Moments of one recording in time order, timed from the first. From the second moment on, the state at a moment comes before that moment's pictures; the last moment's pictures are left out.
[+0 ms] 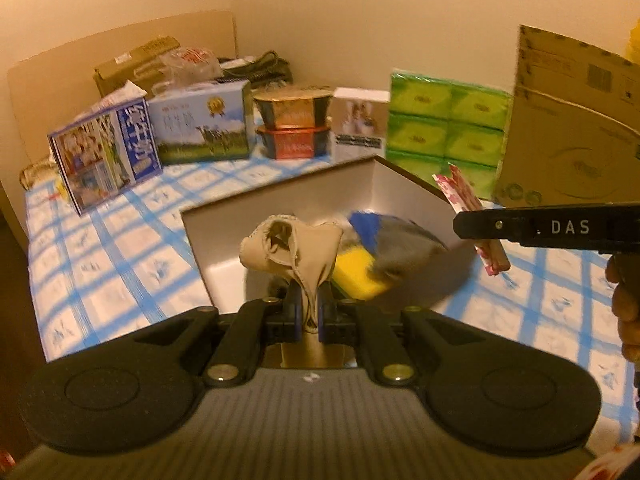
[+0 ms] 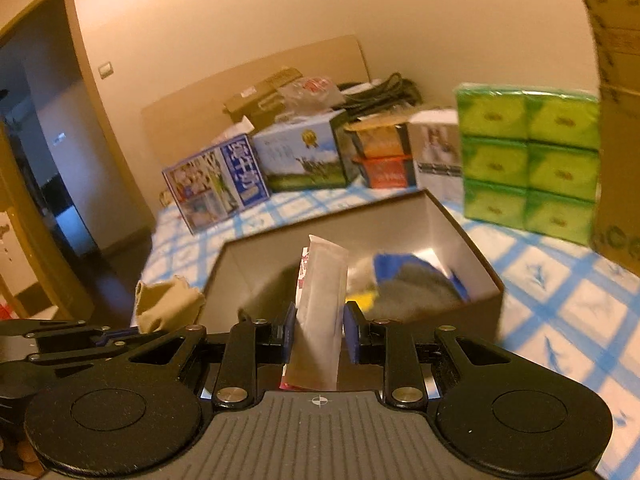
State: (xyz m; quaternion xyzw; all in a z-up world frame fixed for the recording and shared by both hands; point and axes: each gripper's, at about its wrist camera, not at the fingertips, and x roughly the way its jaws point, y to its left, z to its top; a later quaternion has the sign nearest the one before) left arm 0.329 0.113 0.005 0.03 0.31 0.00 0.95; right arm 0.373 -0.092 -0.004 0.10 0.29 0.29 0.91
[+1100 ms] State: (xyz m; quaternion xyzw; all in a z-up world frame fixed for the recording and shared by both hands) left arm 0.477 0.187 -0.033 0.01 0.37 0.05 0.93; right arm 0.522 -0.009 -0.045 0.09 0.35 0.29 0.88
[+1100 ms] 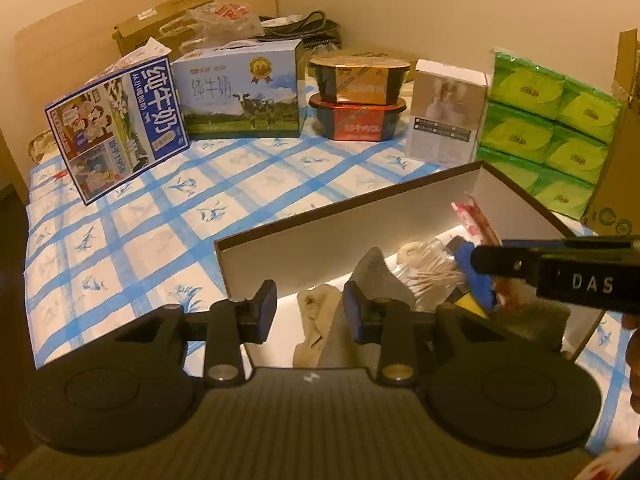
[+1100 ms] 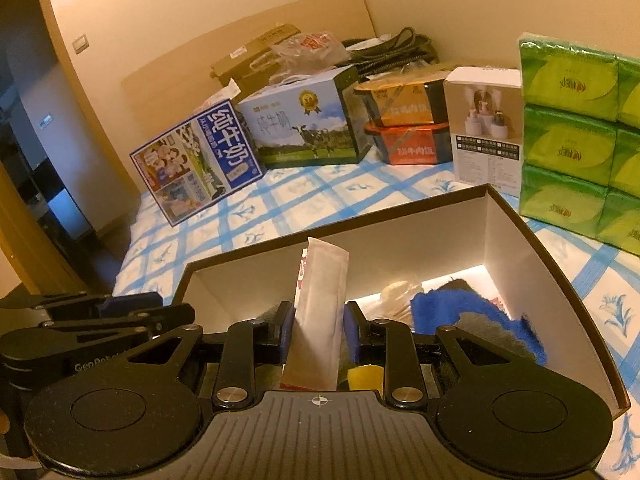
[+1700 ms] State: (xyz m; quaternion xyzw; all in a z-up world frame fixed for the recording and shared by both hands) left arm 0.456 0.184 -0.025 -0.01 0.36 0.05 0.93; right arm 0.517 -0.031 -0.030 0.12 0.32 0.27 0.90
